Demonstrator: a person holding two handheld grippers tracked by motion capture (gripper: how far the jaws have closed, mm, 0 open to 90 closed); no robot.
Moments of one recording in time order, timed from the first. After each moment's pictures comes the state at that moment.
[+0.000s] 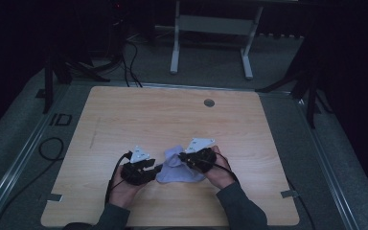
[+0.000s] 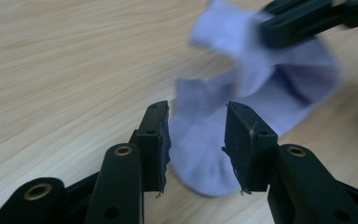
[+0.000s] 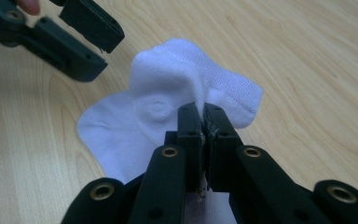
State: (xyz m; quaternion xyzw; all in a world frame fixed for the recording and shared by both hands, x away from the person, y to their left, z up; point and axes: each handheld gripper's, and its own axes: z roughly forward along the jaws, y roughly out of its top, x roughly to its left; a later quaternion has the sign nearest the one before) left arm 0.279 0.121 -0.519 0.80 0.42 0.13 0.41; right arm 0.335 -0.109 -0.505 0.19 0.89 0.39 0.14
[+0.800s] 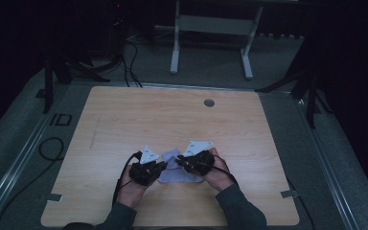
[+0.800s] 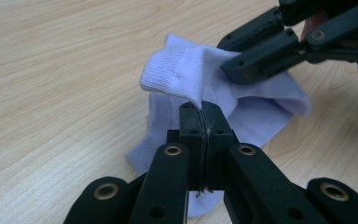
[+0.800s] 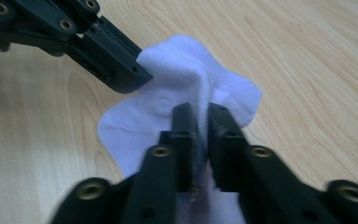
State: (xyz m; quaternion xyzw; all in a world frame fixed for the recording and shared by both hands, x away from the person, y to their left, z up) left arm 0.279 0.104 -0.516 0.80 0.41 0.14 0.41; right arm 0.328 -0.105 -0.506 0.17 0.89 0.40 0.13
